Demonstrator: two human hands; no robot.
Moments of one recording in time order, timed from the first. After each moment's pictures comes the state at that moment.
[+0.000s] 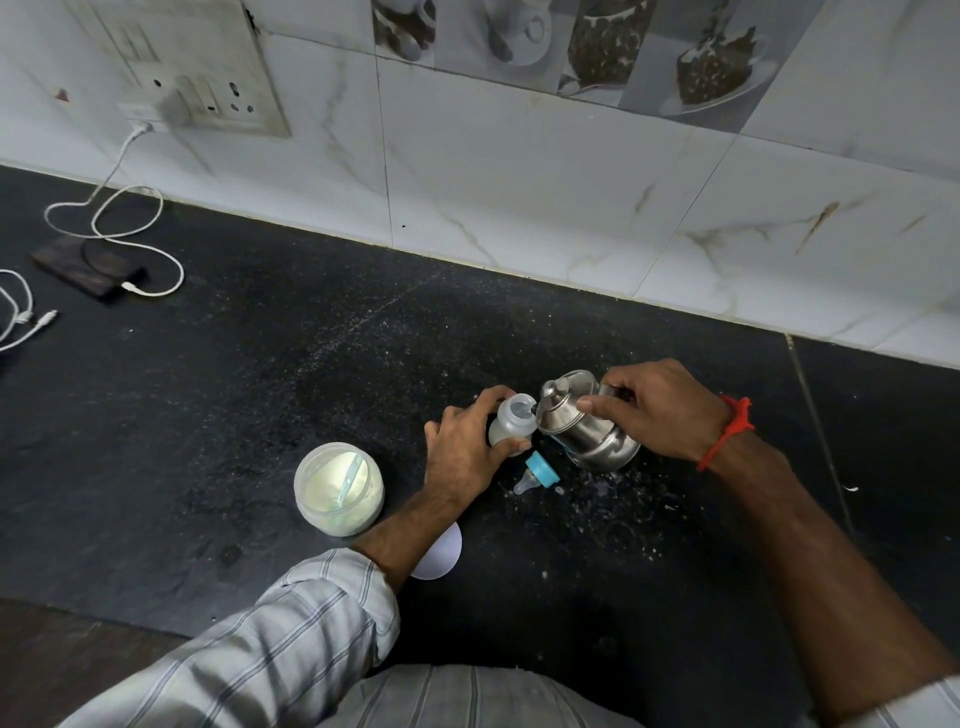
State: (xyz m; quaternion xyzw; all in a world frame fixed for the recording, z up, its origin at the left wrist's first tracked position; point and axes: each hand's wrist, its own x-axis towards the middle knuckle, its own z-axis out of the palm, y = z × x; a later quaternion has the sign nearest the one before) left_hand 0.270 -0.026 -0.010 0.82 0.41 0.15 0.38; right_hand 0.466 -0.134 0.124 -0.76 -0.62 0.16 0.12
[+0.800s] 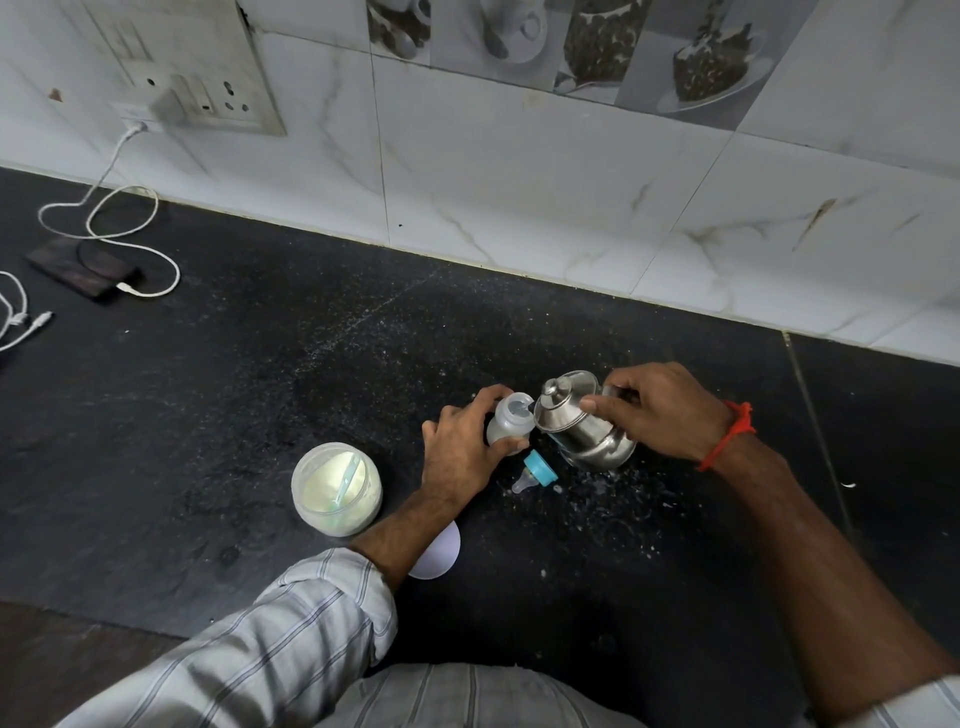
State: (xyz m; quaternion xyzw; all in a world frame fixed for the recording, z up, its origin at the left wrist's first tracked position) left_hand 0.270 -0.027 -0.009 0.82 0.41 0.15 0.37; right_hand 0.468 -0.139 0.122 -0.77 -0.59 0.18 0.15
